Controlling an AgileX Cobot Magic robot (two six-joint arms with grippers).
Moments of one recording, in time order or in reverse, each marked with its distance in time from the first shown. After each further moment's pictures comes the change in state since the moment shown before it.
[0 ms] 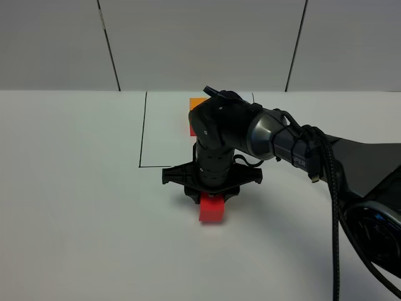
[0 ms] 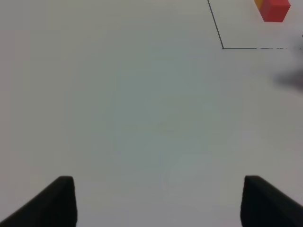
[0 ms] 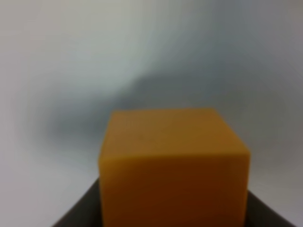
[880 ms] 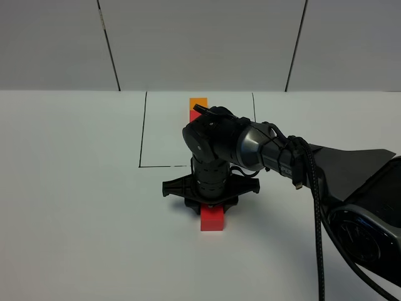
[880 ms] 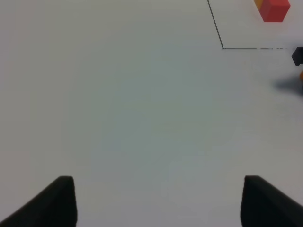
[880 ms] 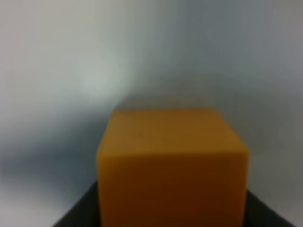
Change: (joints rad) left arm 0.000 0.000 0.000 0.000 0.000 0.000; right arm 0.014 0.058 0.000 -0.032 -0.015 0.028
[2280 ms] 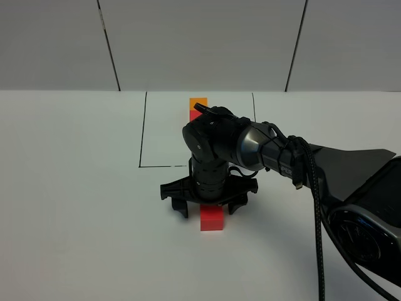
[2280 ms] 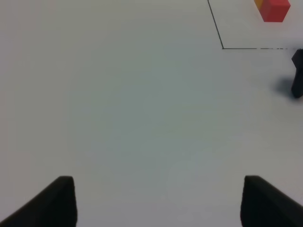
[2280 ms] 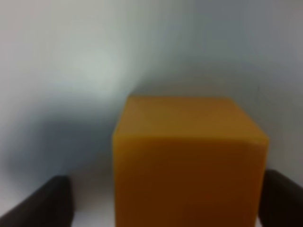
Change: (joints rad) left arm 0.000 0.000 0.000 0.000 0.000 0.000; right arm 0.000 0.001 0.000 0.035 0.003 -0.069
